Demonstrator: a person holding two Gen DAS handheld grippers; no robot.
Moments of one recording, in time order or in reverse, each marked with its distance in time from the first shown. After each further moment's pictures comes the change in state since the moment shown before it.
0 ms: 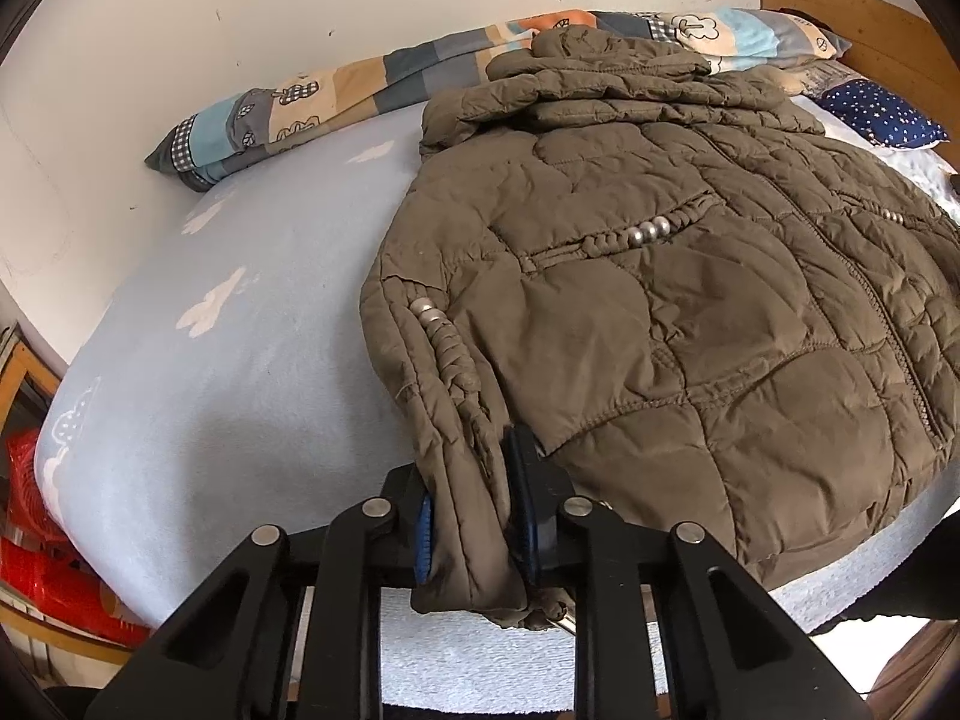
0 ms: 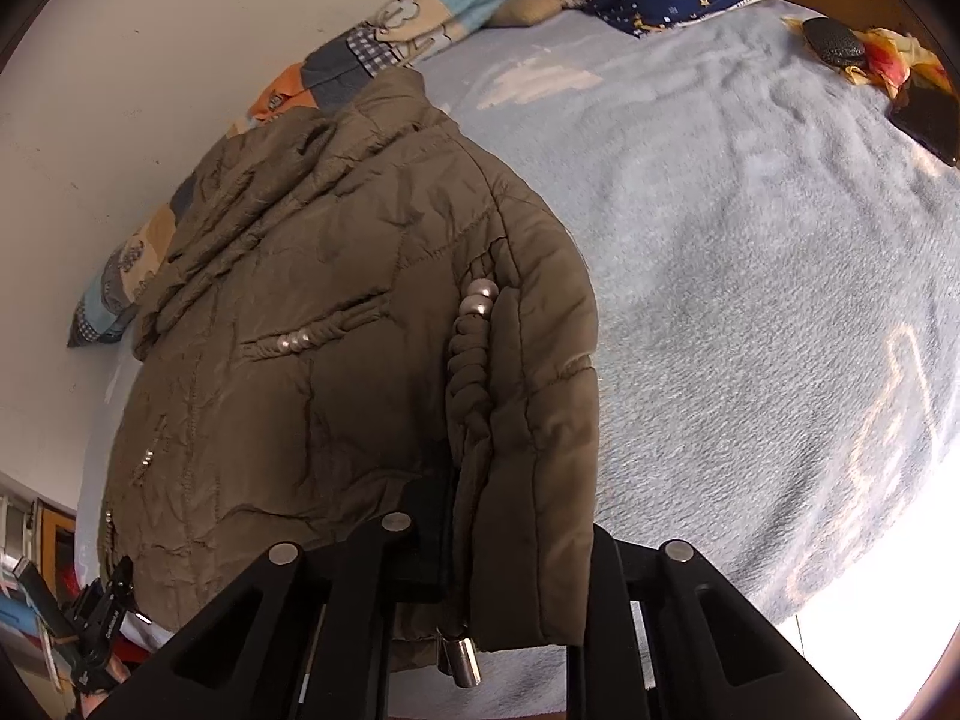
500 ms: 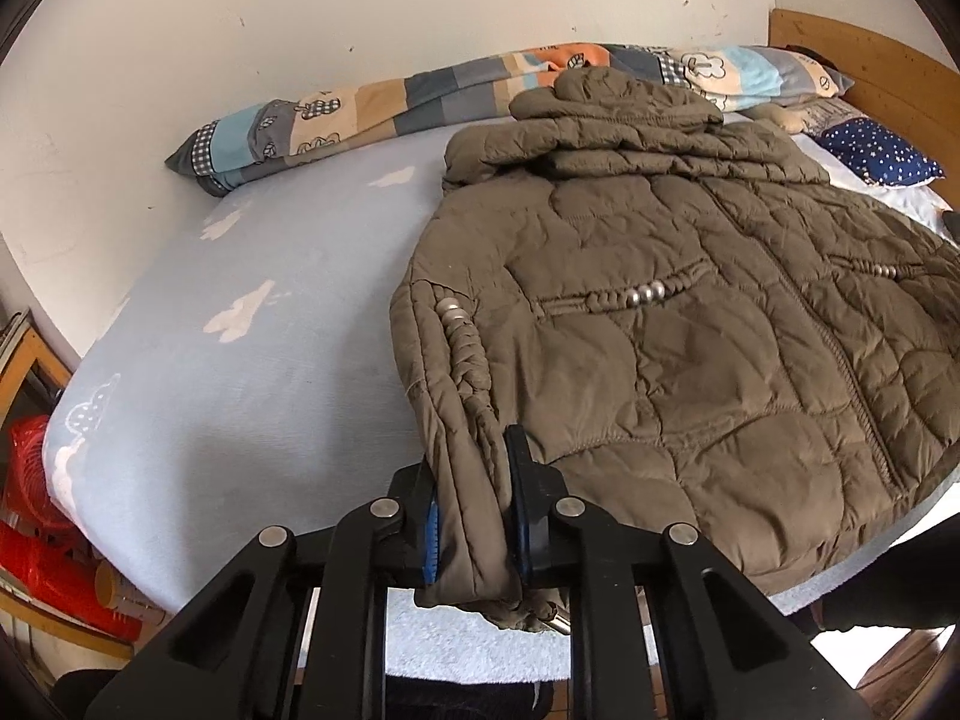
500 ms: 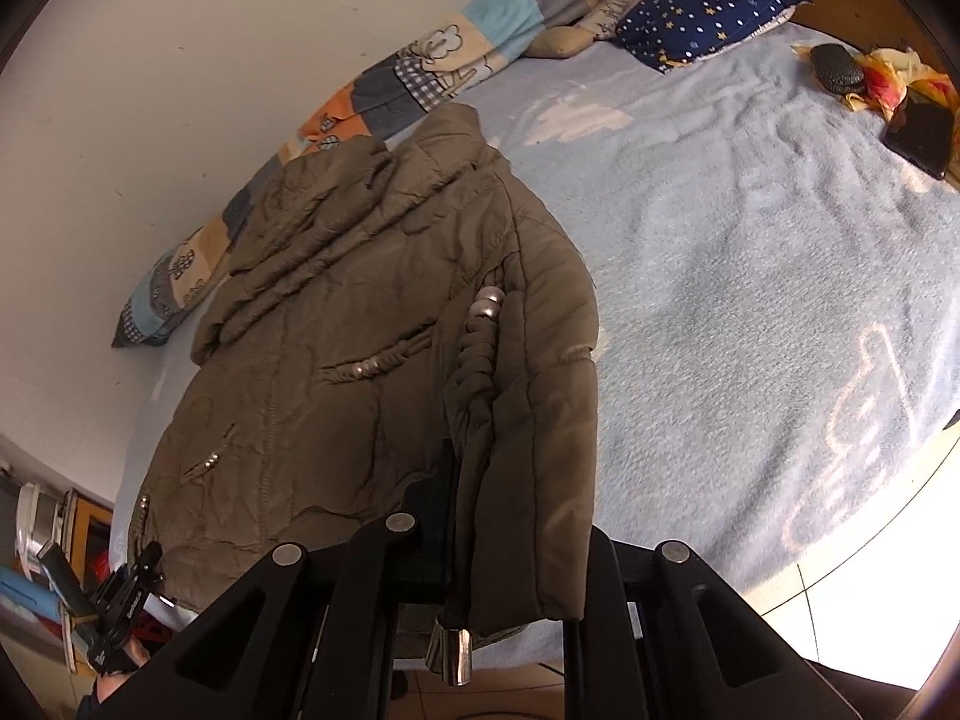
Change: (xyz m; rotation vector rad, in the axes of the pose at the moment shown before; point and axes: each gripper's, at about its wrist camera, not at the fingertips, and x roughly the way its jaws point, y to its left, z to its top) left arm -0.038 0.016 0.006 -0.047 -0.051 -0.007; right arm -0.050 0.018 -0.012 -0.026 -0.047 0.086
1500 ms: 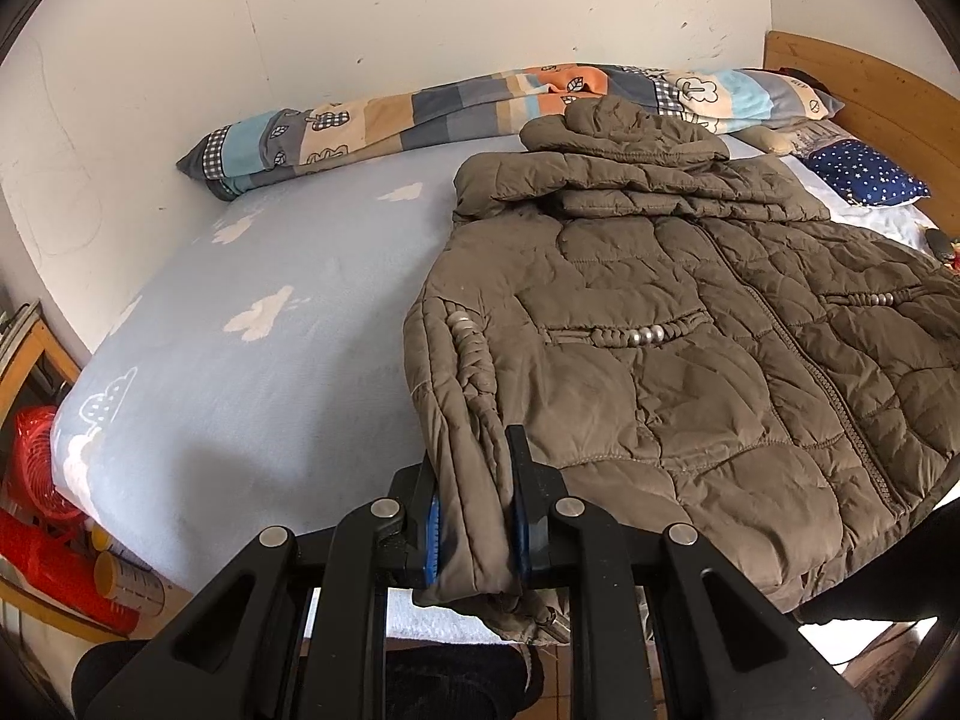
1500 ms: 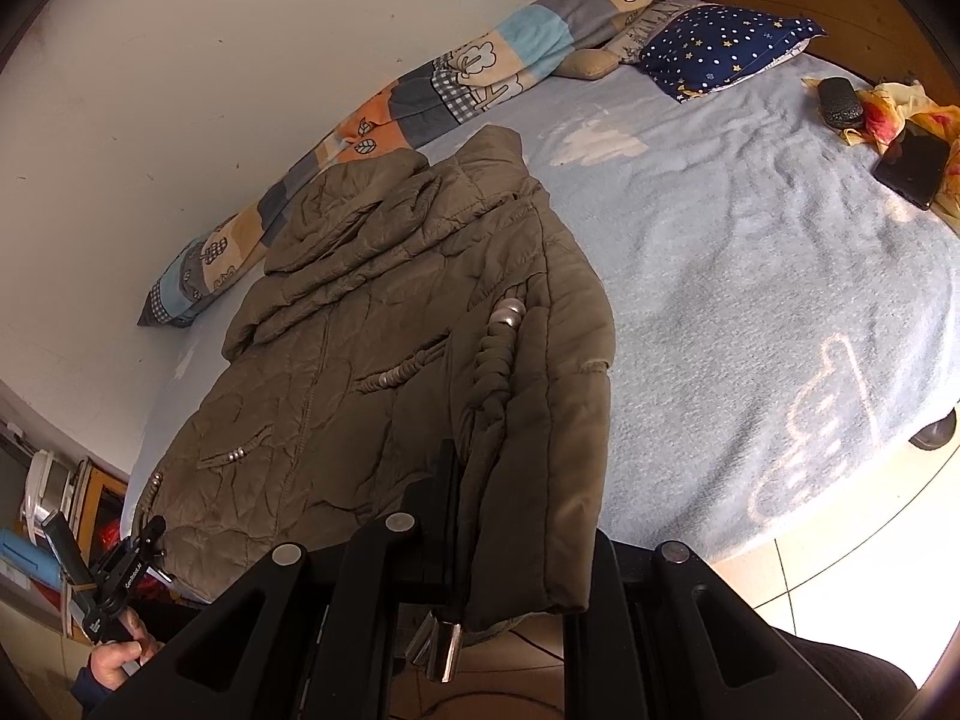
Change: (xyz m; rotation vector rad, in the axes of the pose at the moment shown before) left arm -0.029 0.020 0.011 -0.022 -0.022 -0.025; right arm -0.042 0.007 -0.010 -0.061 -0.013 0.034
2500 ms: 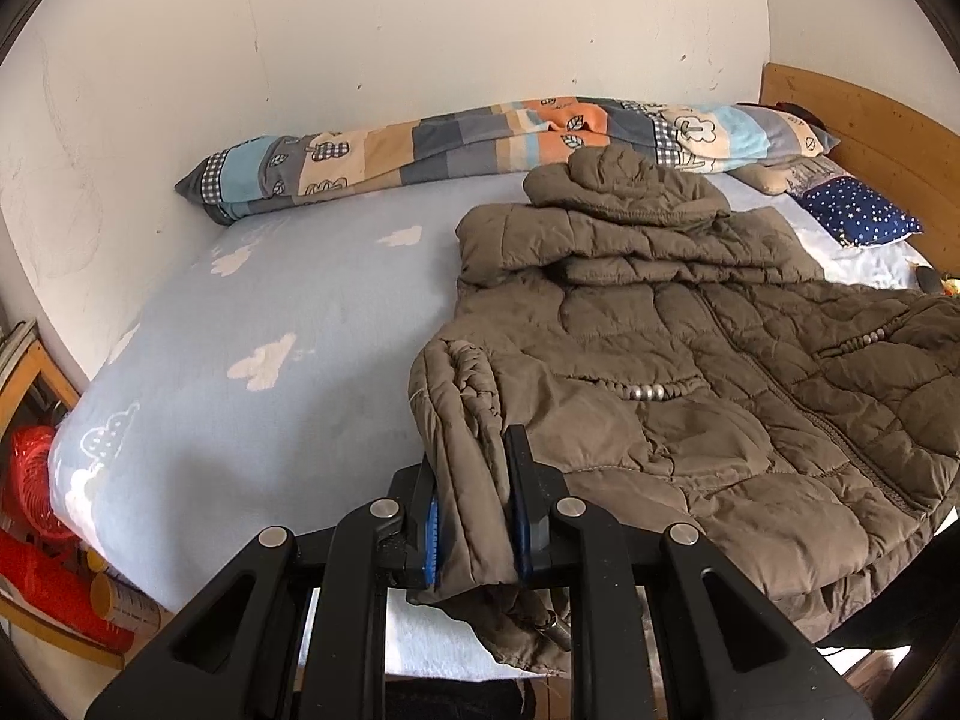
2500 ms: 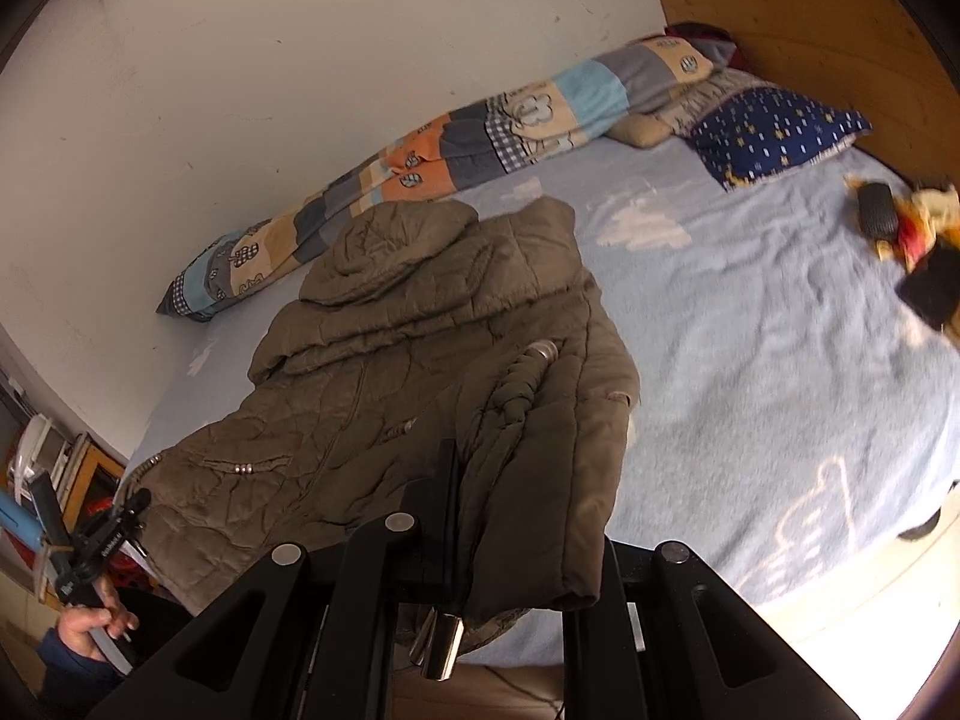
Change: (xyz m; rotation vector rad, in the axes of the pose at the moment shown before) left arm -0.014 0.010 0.045 -0.021 -0.060 -0.023; right arm -0.020 0.033 0.034 -0.150 -0.092 0.015
